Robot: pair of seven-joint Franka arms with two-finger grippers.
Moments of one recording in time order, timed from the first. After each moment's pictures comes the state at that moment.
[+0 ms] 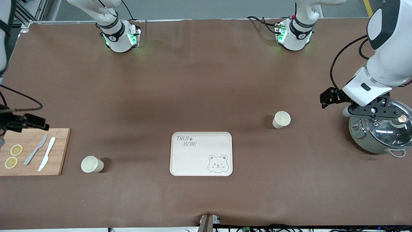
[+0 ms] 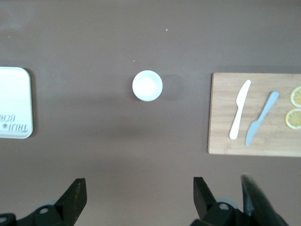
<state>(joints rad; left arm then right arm) -0.15 0.13 -0.03 -1.55 0.06 1.70 -0.06 -0.09 0.34 0.00 -1.20 0.05 1.52 -0.11</state>
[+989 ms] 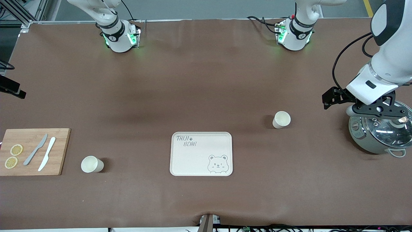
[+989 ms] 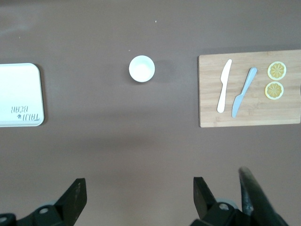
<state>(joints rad) -0.15 0.14 -0.04 -1.51 0.06 1.70 -0.06 -0.11 0.19 0.00 -1.25 0.05 1.45 -0.07</state>
